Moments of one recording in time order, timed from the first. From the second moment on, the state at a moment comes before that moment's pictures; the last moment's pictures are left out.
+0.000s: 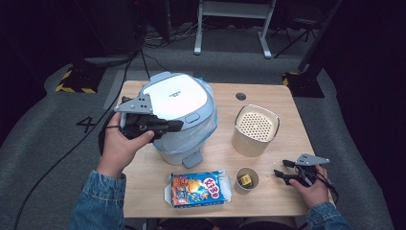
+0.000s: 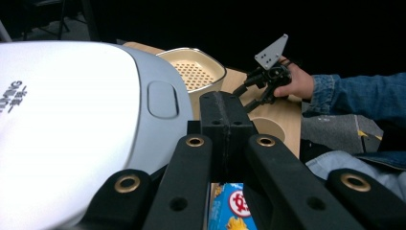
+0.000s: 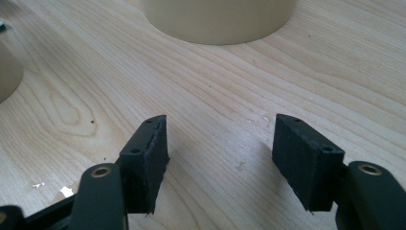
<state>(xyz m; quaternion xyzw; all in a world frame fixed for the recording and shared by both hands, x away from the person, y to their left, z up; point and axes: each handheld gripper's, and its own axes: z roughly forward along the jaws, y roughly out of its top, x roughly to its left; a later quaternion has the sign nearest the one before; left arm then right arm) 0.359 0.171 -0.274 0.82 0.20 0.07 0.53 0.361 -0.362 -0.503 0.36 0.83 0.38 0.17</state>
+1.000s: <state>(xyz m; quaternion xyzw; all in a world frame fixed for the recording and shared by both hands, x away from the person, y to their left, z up) 0.379 0.134 -0.270 0.85 0.23 0.14 0.44 0.361 -0.362 -0.503 0.36 0.83 0.38 0.17</state>
